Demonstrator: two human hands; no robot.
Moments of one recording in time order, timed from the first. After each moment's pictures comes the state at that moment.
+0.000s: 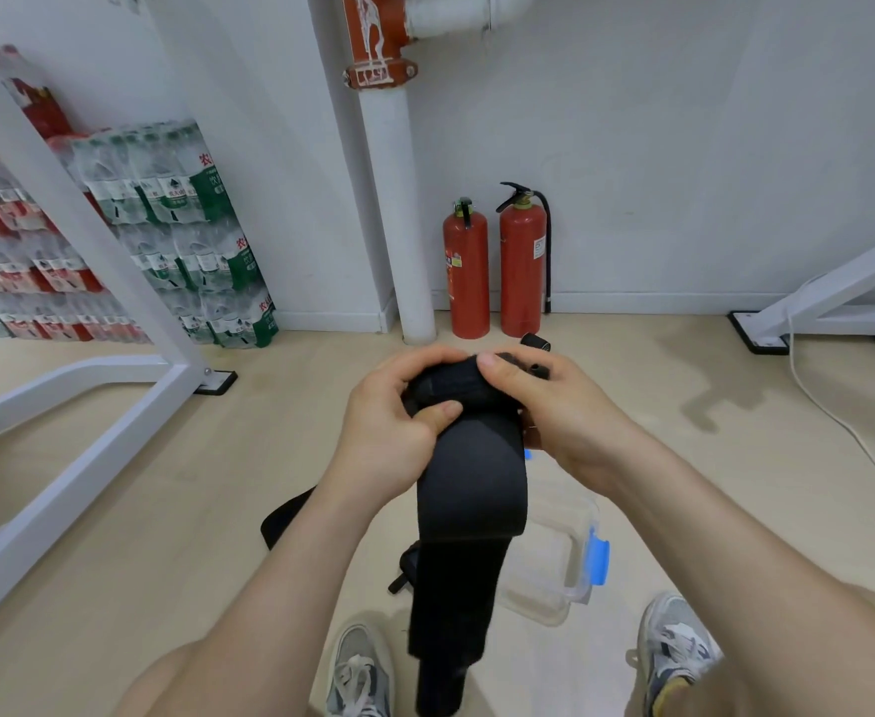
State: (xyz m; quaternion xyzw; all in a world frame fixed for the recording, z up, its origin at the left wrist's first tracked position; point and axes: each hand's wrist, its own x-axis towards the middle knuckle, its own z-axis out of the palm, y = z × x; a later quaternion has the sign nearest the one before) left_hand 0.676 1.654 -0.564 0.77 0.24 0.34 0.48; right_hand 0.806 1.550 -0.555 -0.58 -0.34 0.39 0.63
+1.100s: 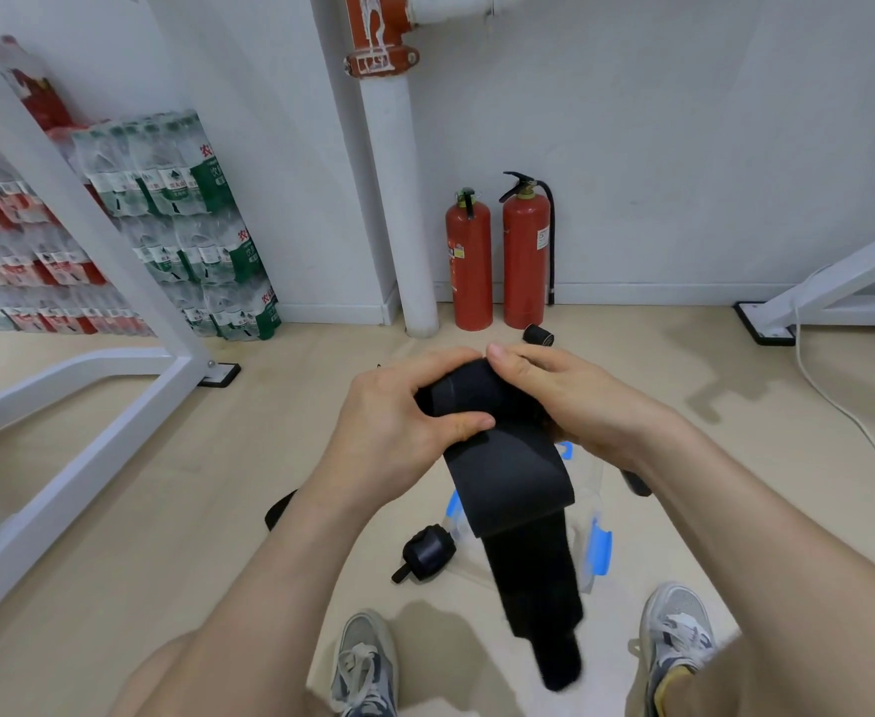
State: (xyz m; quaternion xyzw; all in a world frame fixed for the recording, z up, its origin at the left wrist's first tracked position) left_hand 0.666 1.648 -0.552 0.85 0.19 0.31 0.38; right_hand 0.824 1.543 -0.552 -0.61 -0.43 0.43 0.51
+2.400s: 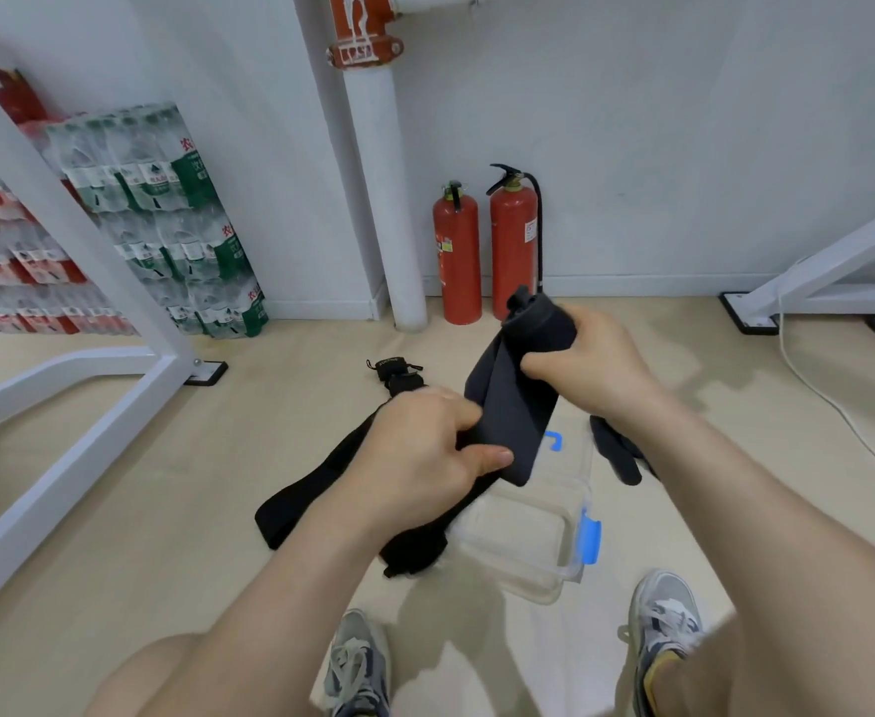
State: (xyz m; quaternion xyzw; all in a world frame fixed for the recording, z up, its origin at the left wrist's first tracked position) left_hand 0.677 1.633 -0.573 0.94 0.20 0.16 0.24; right_hand 0.858 1.549 -0.566 -0.80 -0.35 0.13 0.46
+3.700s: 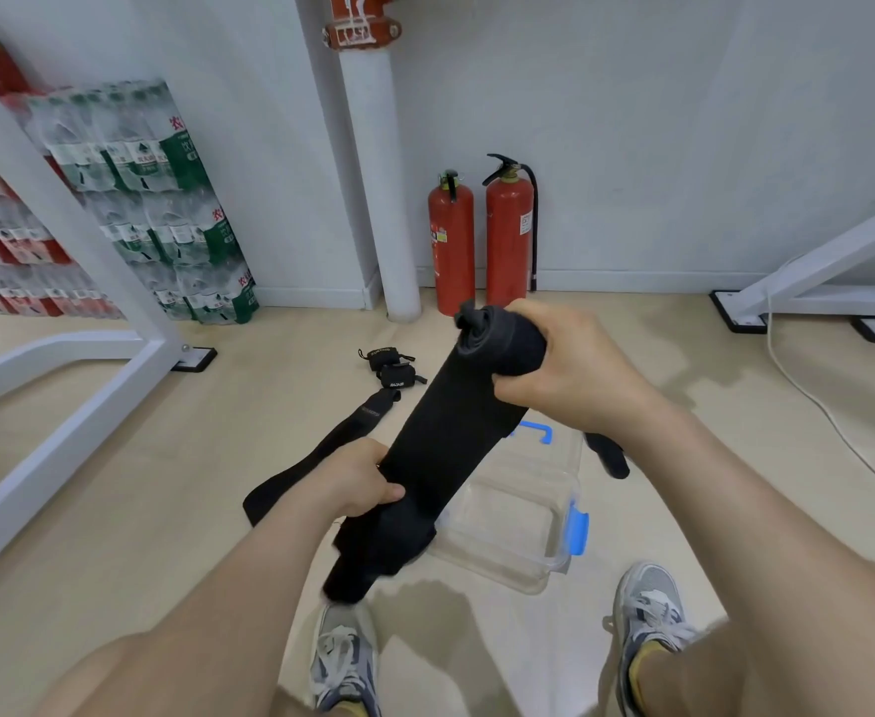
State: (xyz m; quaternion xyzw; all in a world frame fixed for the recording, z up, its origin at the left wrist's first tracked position) left_hand 0.660 1.709 -0.662 0.82 0.42 -0.12 0.36; right_hand 0.837 1.538 -0.555 -0.75 -0.52 0.09 0.41
